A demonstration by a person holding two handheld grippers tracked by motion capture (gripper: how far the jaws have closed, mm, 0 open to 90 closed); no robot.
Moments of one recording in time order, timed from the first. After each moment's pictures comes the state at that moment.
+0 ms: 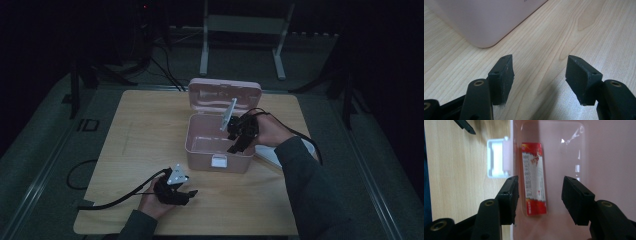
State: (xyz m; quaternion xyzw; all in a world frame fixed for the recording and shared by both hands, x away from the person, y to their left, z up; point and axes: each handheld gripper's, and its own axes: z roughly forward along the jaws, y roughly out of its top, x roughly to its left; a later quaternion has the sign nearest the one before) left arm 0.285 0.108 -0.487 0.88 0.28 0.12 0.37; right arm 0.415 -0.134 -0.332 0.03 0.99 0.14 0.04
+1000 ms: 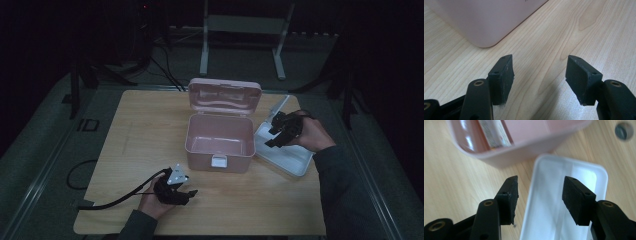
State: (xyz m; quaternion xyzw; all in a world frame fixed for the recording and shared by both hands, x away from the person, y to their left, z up) left arm 0.285 0.108 -0.487 0.88 0.28 0.12 0.37; right arm 0.427 -0.256 -0.337 0.18 0.97 0.15 0.09
